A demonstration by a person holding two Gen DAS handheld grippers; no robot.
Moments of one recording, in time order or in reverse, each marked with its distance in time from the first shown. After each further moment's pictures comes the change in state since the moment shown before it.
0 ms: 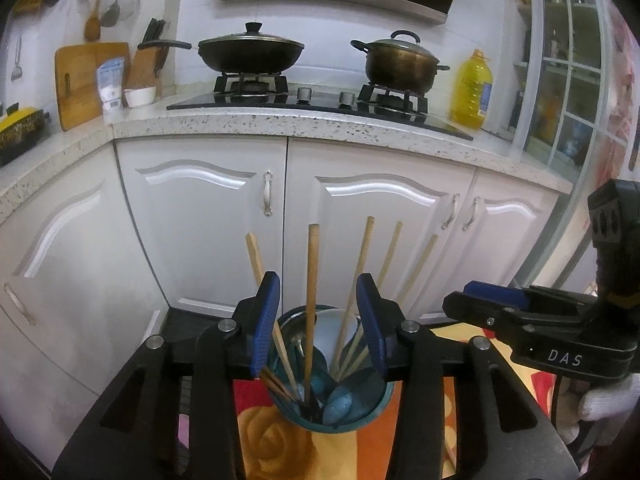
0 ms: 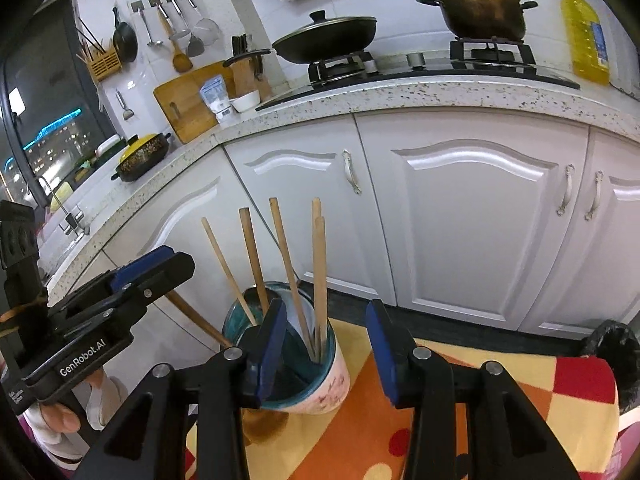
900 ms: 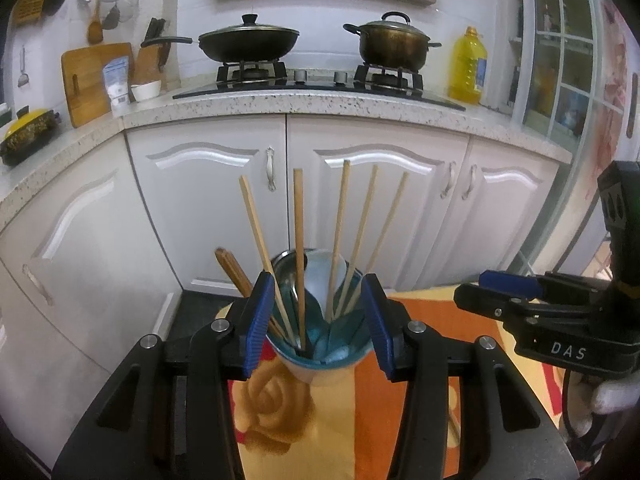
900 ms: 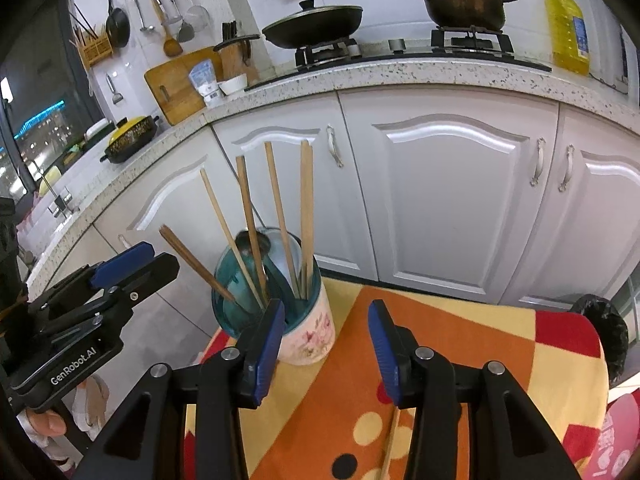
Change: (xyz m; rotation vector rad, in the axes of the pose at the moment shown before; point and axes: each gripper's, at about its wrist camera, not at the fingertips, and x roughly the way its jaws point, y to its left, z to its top) left arm -0.029 -0.024 -0.042 0.042 0.050 0.049; right arm -0.024 0.004 -0.047 -0.005 0.053 -0.086
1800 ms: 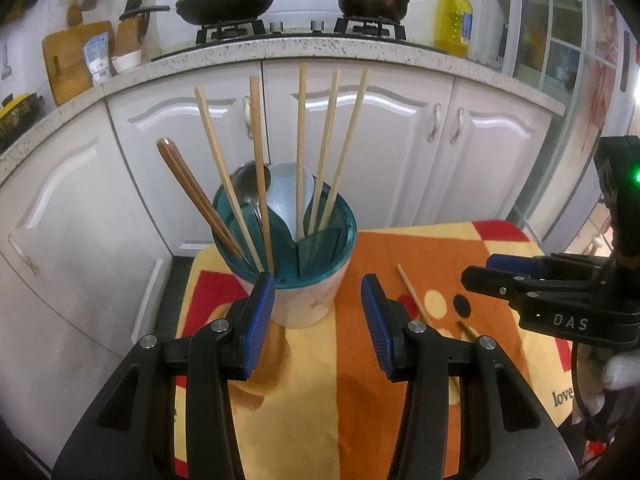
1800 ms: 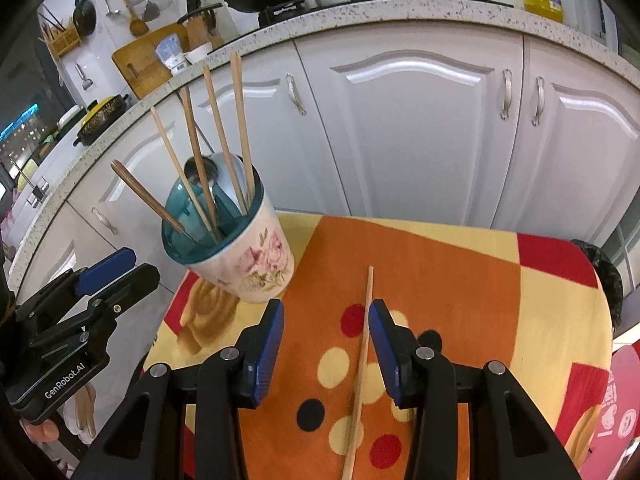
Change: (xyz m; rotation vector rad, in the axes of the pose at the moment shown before) left arm 0.021 -0.030 -0.055 0.045 0.127 -0.018; right arm 0.012 -0.038 -0.058 0.076 0.121 -0.047
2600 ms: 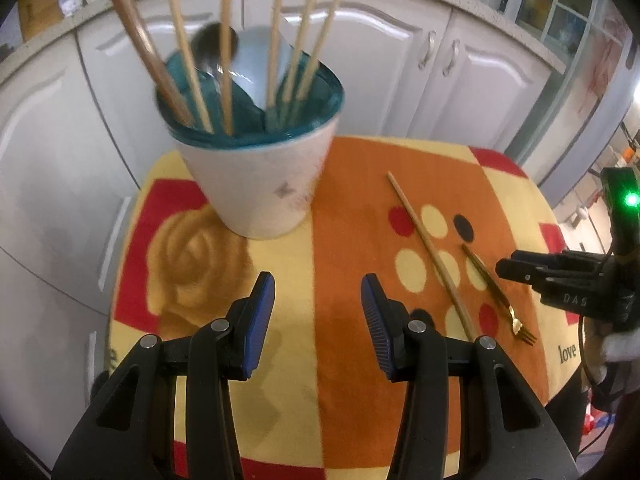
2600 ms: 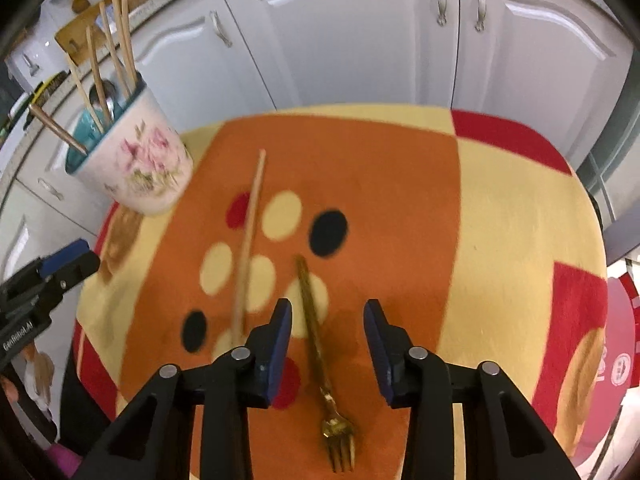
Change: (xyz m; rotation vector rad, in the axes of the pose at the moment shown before) left arm 0.055 -0.007 -0.056 -0.023 0.225 -0.102; right arm 0.031 -0.077 -0.074 0.084 0.199 -0.109
